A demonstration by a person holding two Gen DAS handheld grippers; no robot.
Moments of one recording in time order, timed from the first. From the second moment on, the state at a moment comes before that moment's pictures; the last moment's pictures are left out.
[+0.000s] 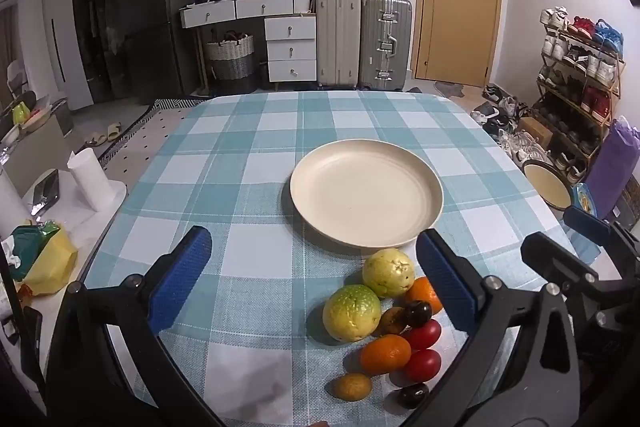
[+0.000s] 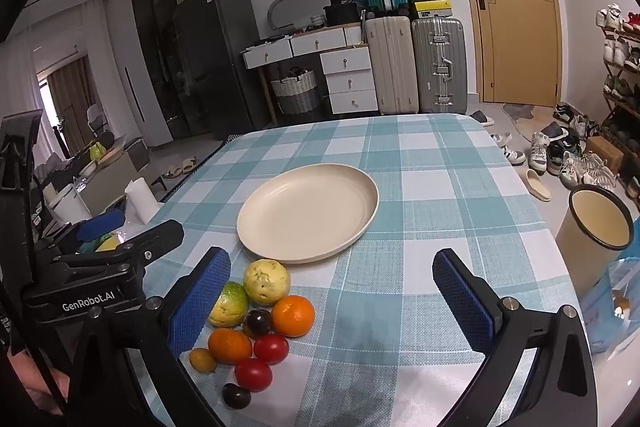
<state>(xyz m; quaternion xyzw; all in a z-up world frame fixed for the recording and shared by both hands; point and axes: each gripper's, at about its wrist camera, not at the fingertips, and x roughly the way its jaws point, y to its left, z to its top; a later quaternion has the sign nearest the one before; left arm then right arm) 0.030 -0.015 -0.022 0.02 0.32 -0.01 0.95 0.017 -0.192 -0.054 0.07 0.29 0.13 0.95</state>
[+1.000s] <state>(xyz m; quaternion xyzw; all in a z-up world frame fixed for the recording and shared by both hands) 0.003 0.012 -0.013 0.00 0.31 -0.01 0.95 0.014 -0.185 -0.053 0.06 0.28 0.14 0.95</state>
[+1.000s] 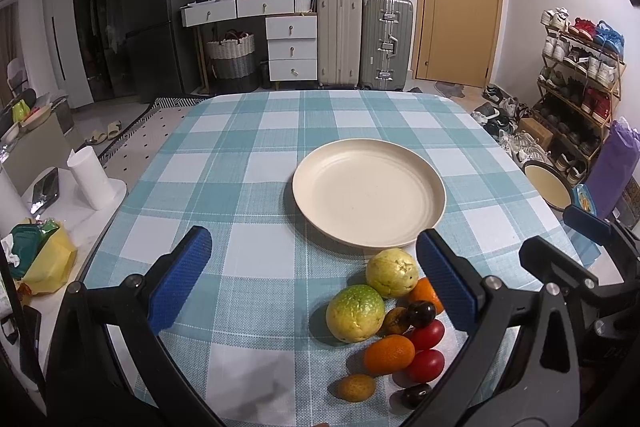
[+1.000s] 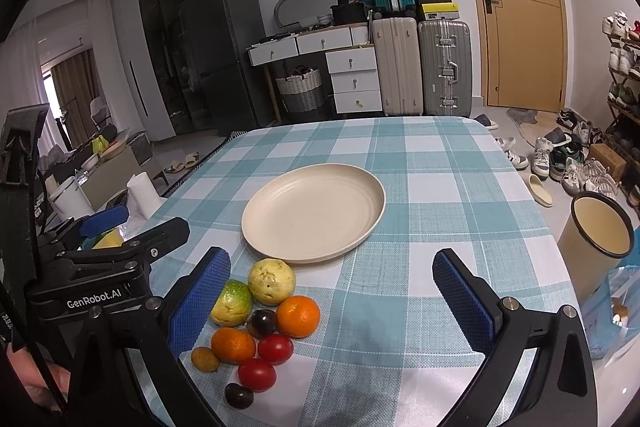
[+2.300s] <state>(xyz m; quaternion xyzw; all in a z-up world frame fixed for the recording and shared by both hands) 0.014 0.025 -0.025 -0.03 0.33 -0.04 0.94 0.014 -0.190 -0.061 0.07 0.29 0.13 0.94</state>
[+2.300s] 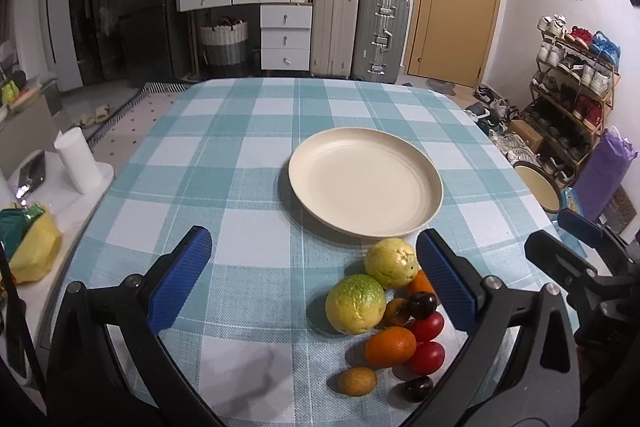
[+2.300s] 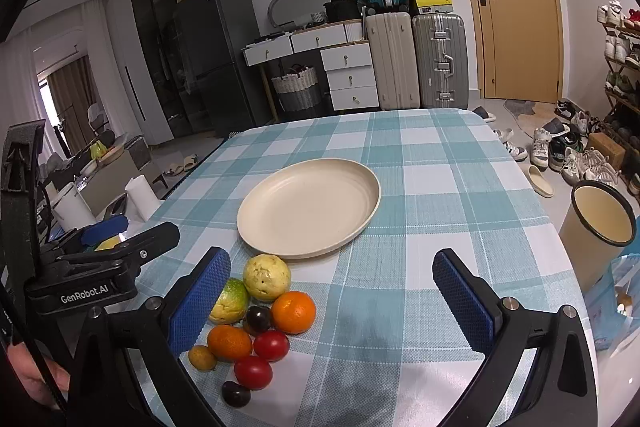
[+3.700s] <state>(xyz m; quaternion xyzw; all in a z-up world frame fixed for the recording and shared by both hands) 0.074 0.032 -0.120 -0.10 0.48 -0.14 0.86 0.035 -0.192 -0.083 0.08 0.33 0.13 0.93</state>
